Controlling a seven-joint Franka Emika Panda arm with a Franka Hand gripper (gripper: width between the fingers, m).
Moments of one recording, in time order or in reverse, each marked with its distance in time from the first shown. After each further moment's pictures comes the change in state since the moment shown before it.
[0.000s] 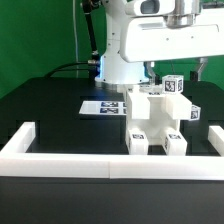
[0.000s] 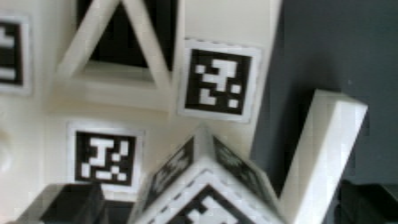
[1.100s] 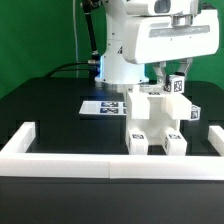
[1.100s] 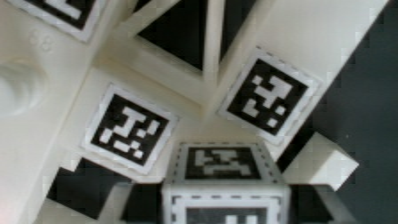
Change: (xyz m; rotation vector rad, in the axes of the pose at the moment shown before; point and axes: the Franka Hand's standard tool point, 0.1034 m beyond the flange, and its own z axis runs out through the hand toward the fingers) arm -0.001 0.005 0.001 -0.016 -0.009 -0.223
